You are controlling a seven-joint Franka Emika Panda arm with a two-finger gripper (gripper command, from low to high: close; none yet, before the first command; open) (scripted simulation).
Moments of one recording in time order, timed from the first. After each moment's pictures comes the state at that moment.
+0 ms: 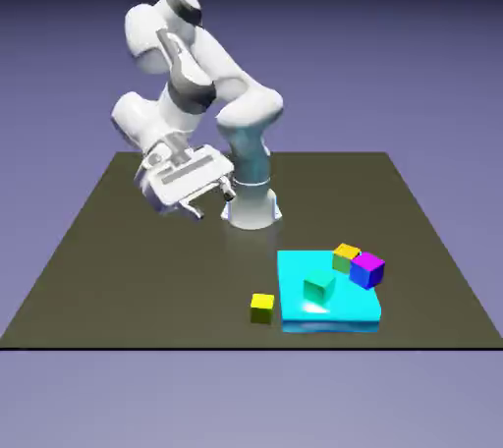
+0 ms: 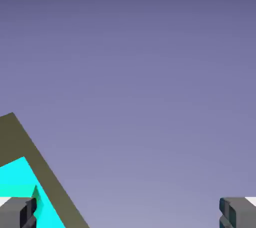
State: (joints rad) arm 1.13 -0.83 -1.46 -2.50 0.33 2.60 -0.83
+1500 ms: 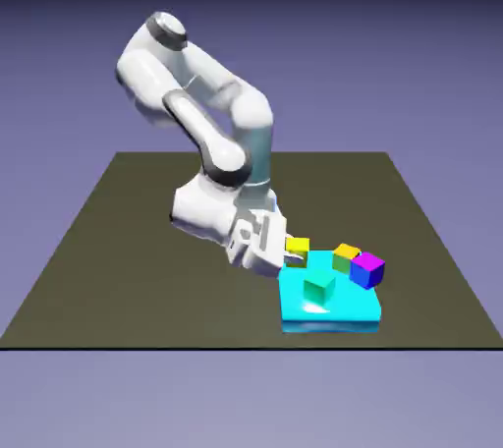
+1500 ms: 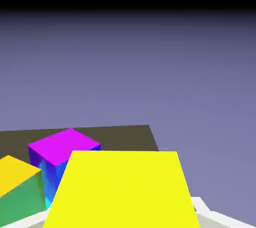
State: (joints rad) arm 1.68 -0.90 -1.81 -2.52 0.62 2.55 -1.44
